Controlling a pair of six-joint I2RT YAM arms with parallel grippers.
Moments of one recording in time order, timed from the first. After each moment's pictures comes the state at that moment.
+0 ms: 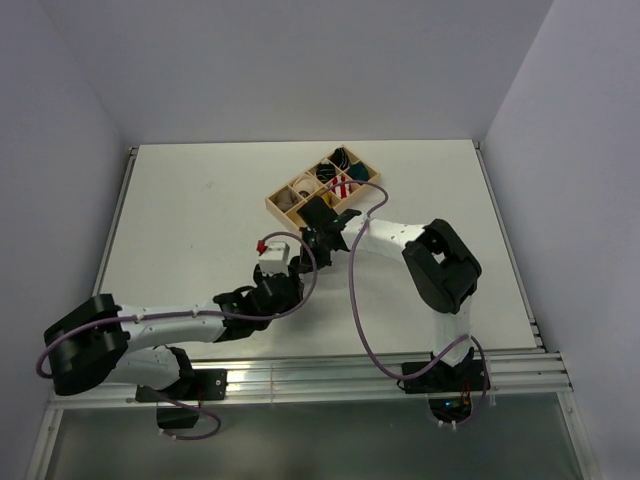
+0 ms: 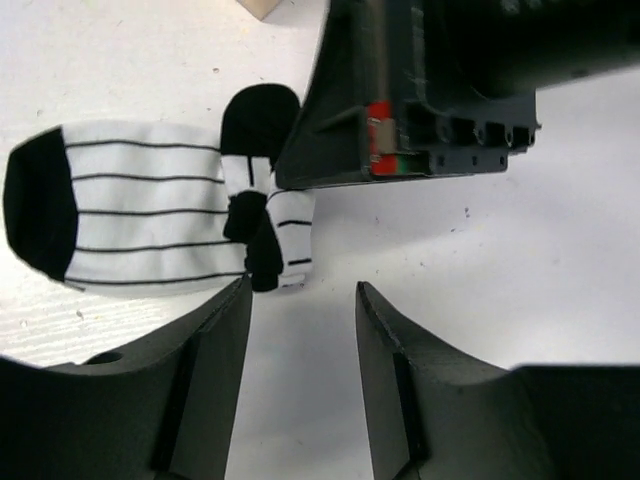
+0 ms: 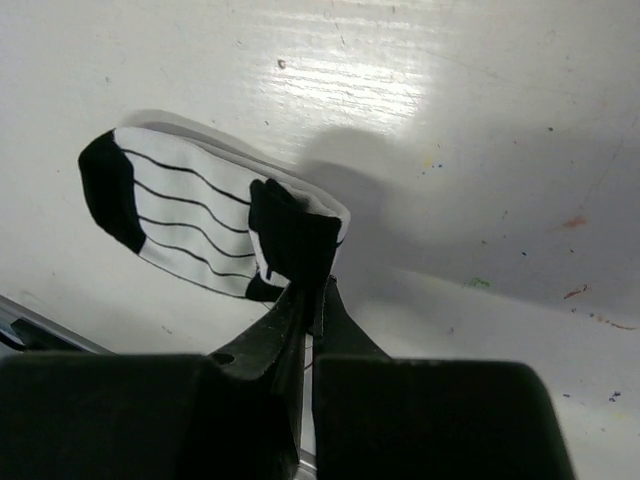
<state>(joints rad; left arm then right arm) -1.08 1.26 0.52 0.10 -0.58 -0.78 0.75 1.92 1.29 -0.46 -0.16 0.80</state>
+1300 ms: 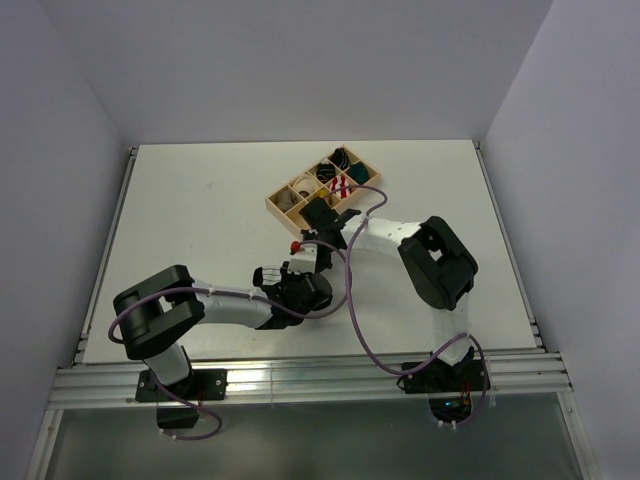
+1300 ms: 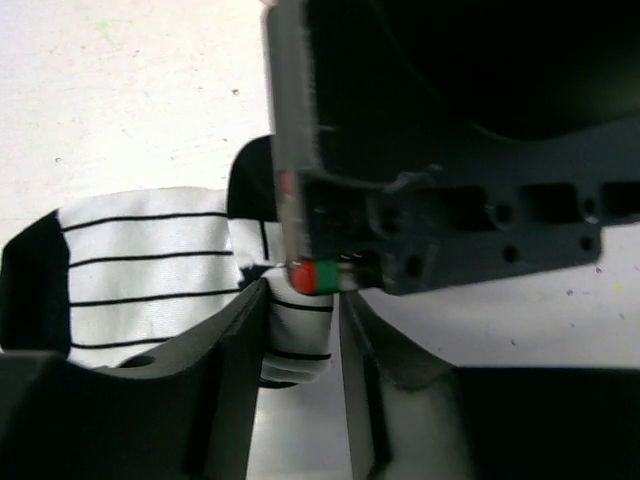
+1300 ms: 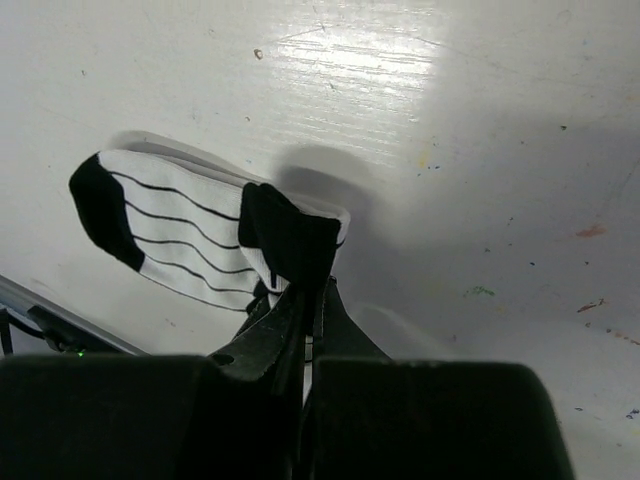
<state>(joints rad) -1.13 1.67 0.74 0.06 -0.79 -0.67 0.74 1.95 1.30 -0.48 -0.23 0.82</state>
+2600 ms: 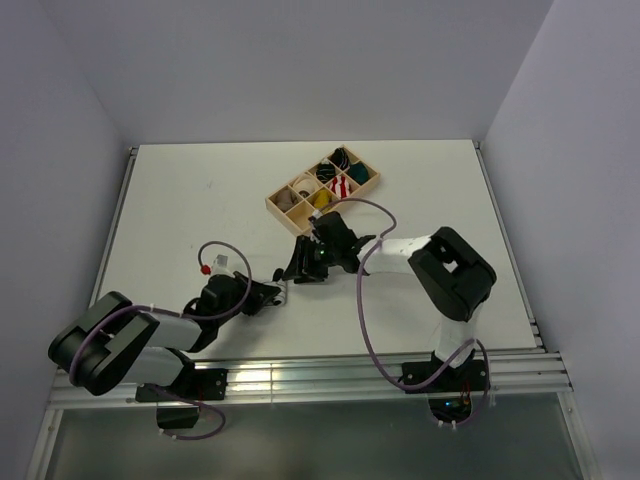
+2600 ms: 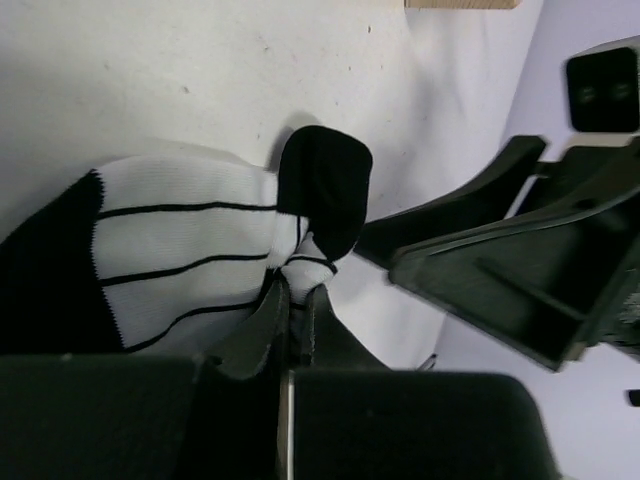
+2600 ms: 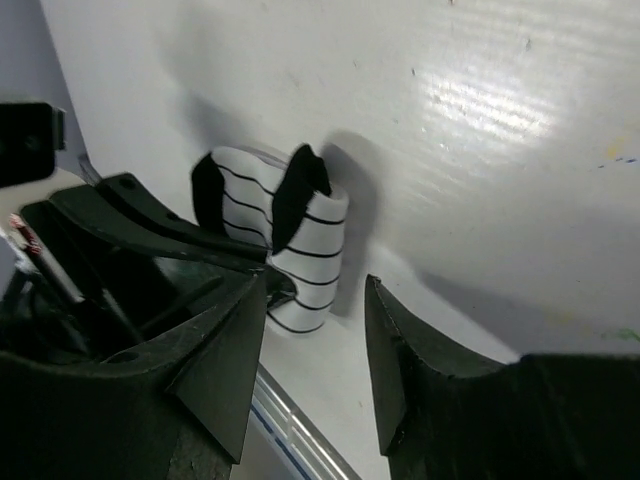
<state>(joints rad) -0.62 1.34 0.10 0.74 0.03 -1.34 0.72 1.81 0.95 0.10 -0.41 0.90</state>
